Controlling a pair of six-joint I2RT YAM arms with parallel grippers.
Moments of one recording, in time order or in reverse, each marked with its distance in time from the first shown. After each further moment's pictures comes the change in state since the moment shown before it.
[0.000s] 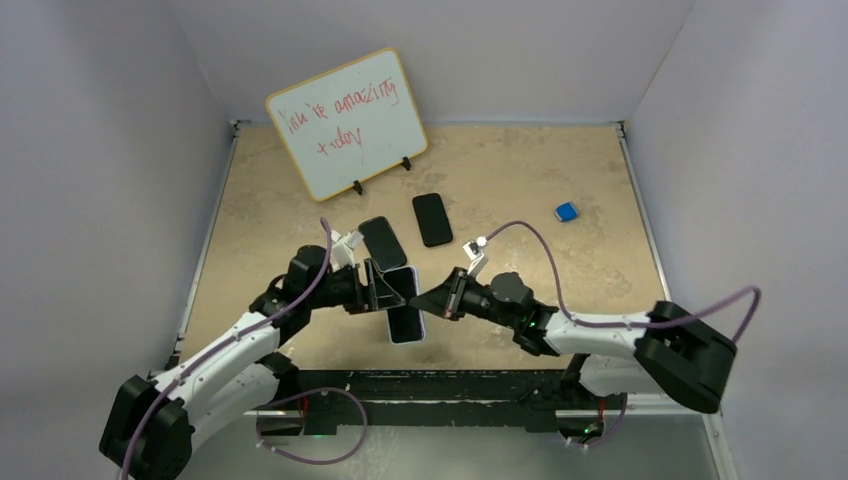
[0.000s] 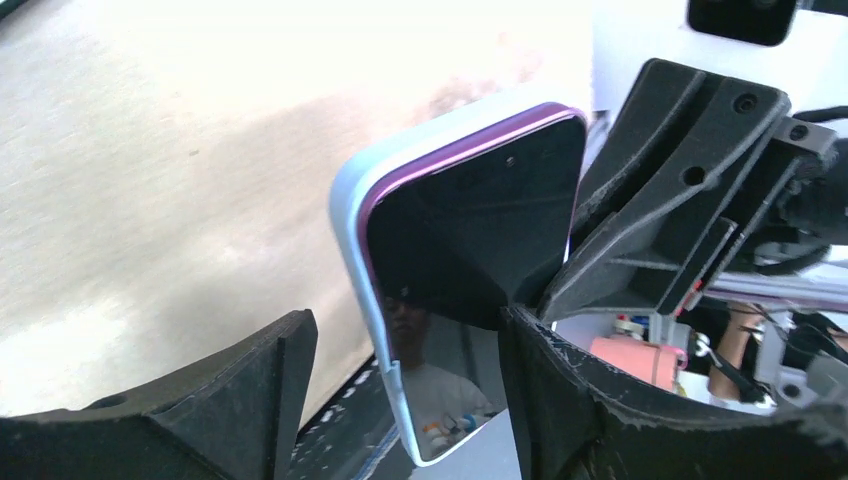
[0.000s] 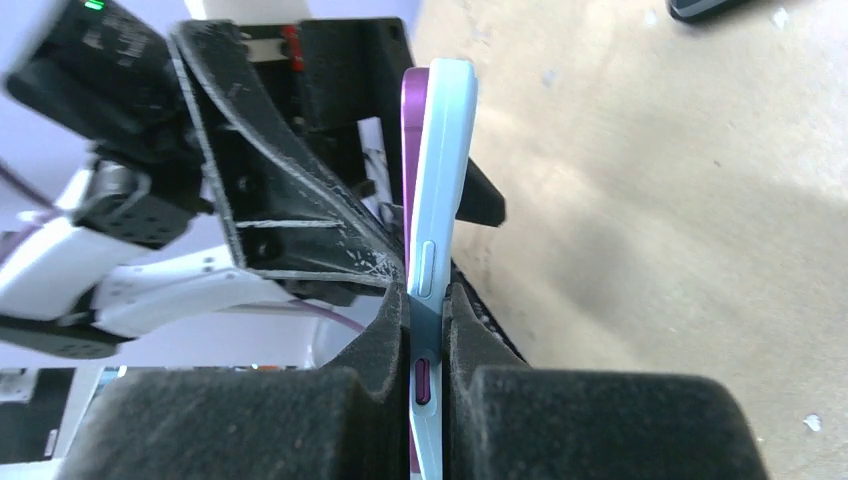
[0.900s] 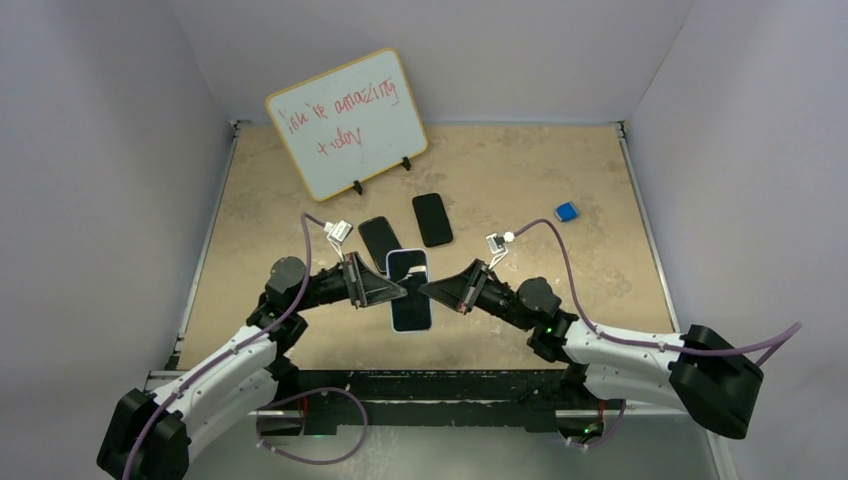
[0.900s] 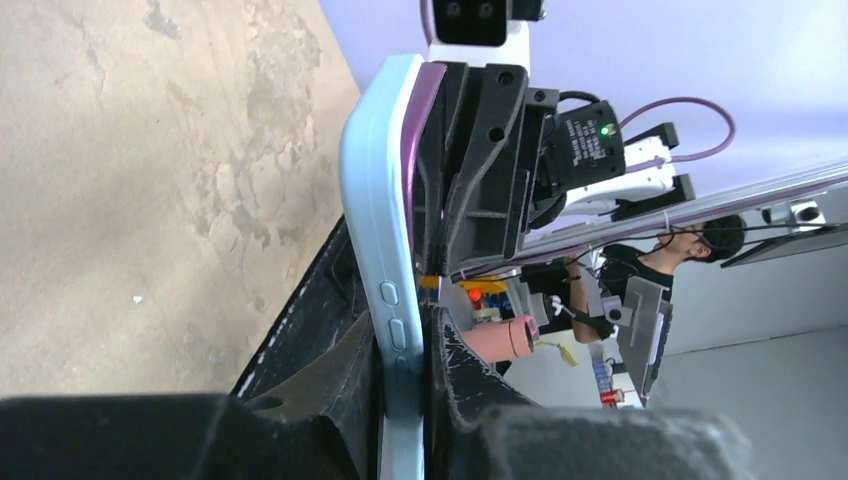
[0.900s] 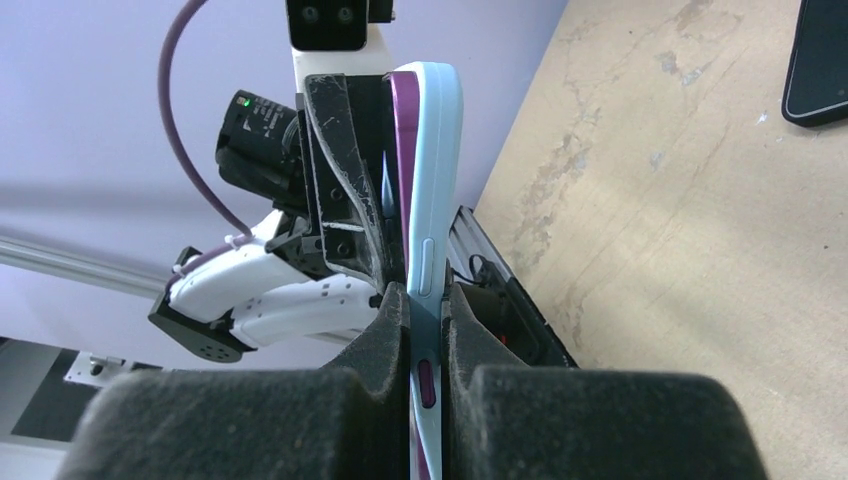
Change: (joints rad) left arm 0.005 -0.108 -0.111 0.573 0.210 -0.326; right arm -0.004 -0.252 -0.057 0.075 0.040 0.043
